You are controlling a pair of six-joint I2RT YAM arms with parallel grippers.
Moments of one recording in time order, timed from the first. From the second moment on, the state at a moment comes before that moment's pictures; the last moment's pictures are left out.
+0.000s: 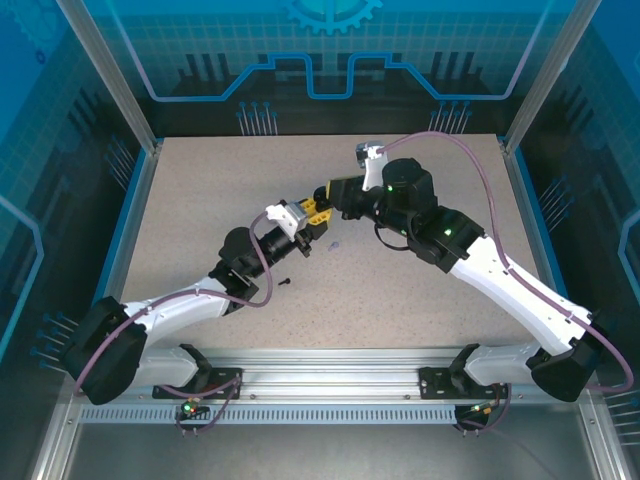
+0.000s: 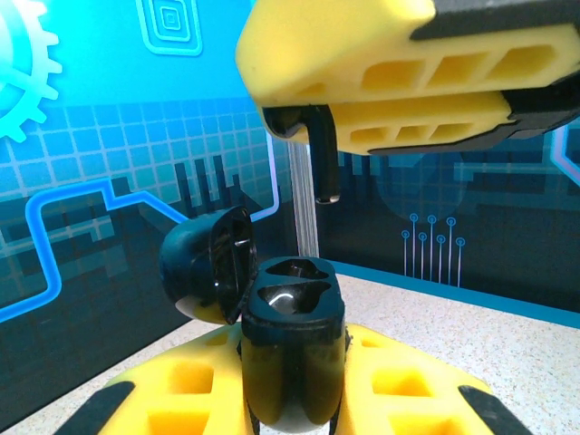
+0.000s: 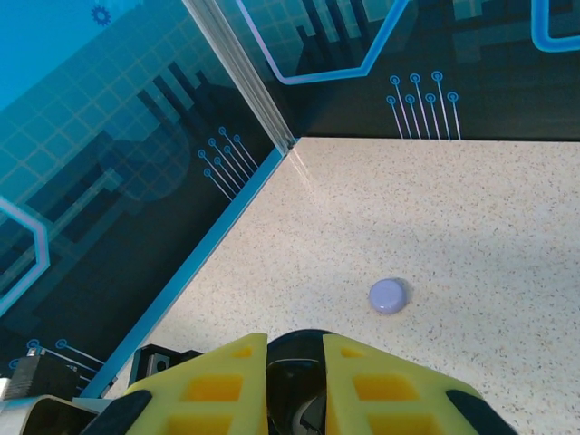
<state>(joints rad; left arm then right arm) -0.65 1.28 0.59 0.89 0.18 0.07 0.76 1.27 1.35 -0.37 0.01 0.48</state>
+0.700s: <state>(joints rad) -0.66 1.28 0.61 0.88 0.18 0.07 0.76 1.27 1.28 -0.33 0.00 0.48</state>
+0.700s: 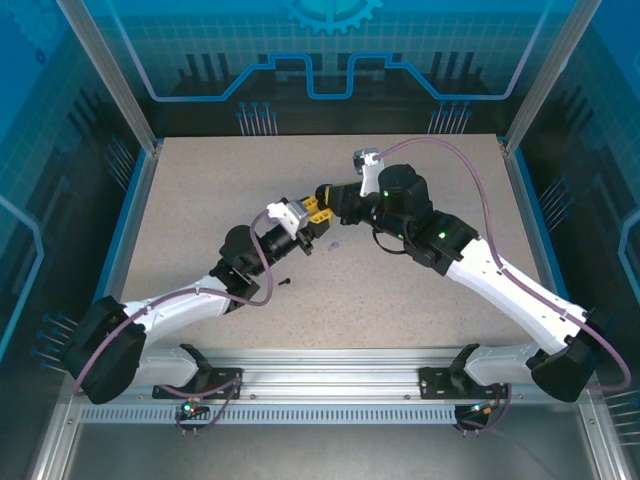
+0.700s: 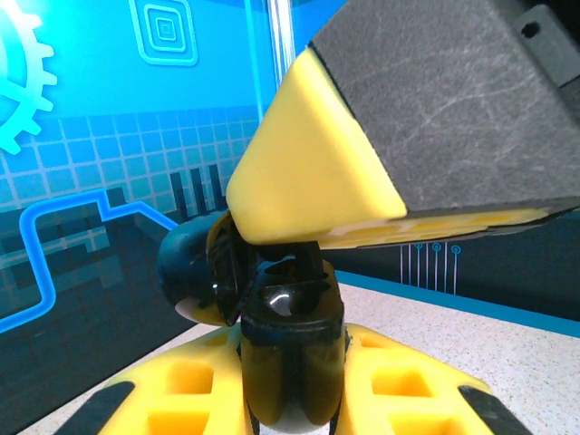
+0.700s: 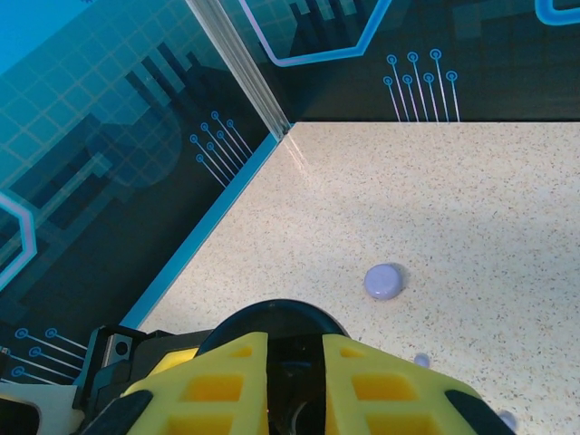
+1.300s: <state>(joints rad) -0.66 1.28 0.62 0.86 0.18 0.07 0.71 1.27 1.28 -0.35 -0.03 0.52</state>
